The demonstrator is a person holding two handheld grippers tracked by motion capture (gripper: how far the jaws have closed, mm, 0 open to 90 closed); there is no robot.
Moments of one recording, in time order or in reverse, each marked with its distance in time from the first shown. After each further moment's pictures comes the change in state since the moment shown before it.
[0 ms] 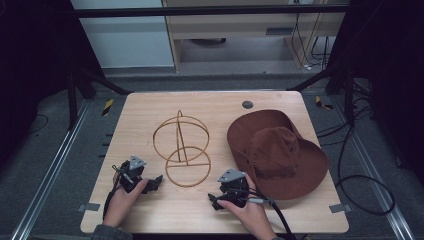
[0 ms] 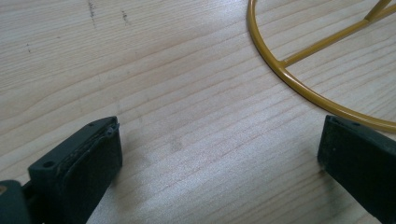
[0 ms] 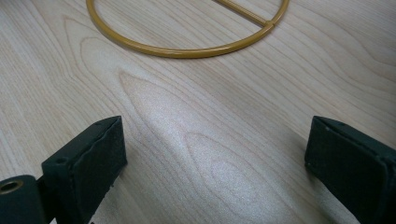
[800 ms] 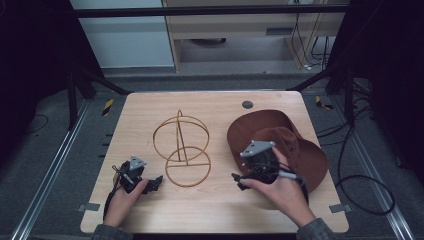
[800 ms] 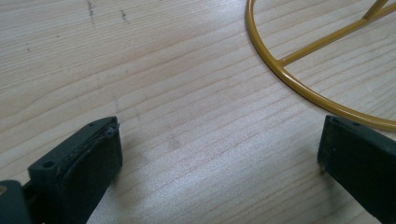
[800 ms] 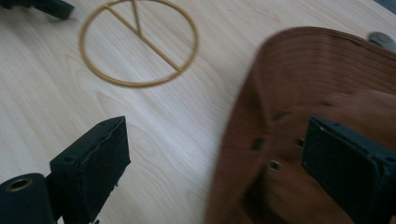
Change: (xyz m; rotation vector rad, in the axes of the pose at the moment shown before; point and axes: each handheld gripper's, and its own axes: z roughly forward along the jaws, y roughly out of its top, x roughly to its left) left arm -0.001 -0.001 -0.001 0.001 0.001 0.000; right arm -0.052 0.070 -0.117 0.078 -0.069 -0.084
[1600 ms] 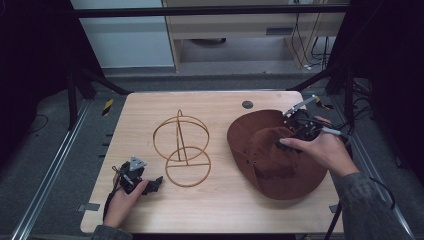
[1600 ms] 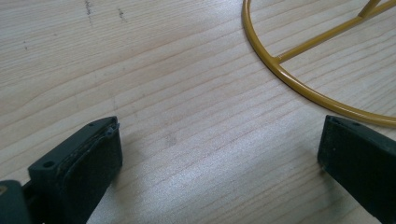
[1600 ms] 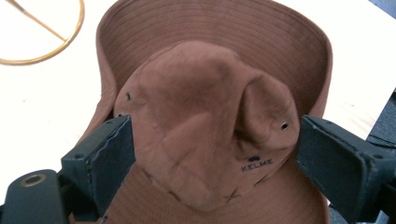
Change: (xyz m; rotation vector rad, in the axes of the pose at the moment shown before) left arm -0.001 -0.001 -0.001 -0.001 -0.004 0.002; right arm -0.128 0.014 -0.044 0.212 -0.076 0.141
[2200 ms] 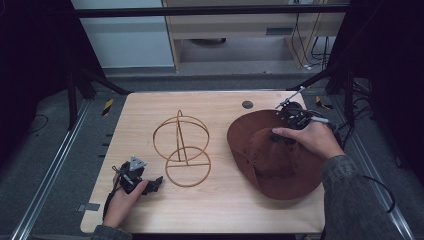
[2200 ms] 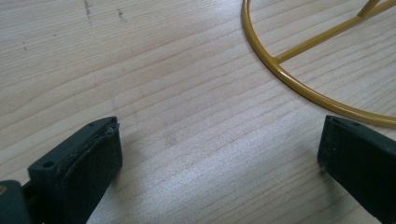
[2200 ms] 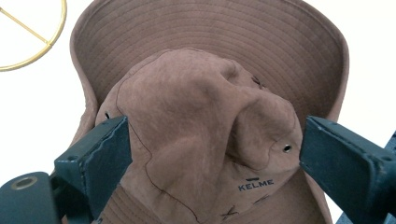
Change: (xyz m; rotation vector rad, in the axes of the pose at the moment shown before) left arm 0.000 0.000 0.000 0.000 -0.002 0.004; right arm -0.017 0.025 0.032 0.087 0.037 0.023
